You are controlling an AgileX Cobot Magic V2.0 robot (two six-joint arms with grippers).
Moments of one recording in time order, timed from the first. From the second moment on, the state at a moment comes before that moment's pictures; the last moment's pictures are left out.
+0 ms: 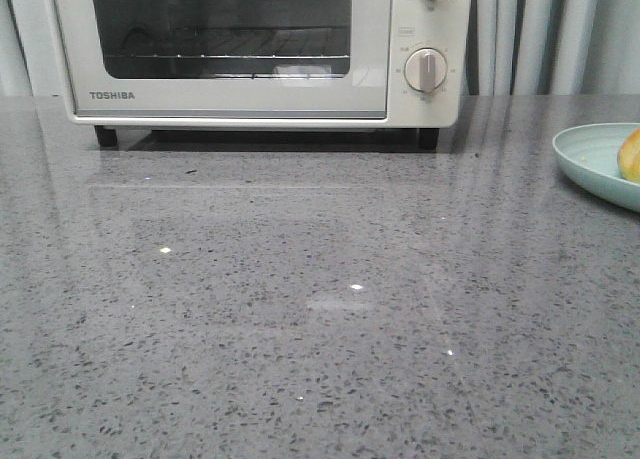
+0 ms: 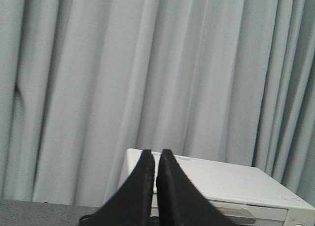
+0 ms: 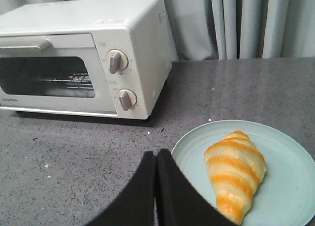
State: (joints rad) left arm -0.16 0.45 -0.73 -0.10 0.10 -0.13; right arm 0.12 0.41 -0.67 0.17 0.57 -0.03
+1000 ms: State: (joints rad) left arm -0.37 1.35 -1.17 -0.04 0.03 -0.13; right arm 0.12 0.50 -0.79 0.17 0.76 -0.03
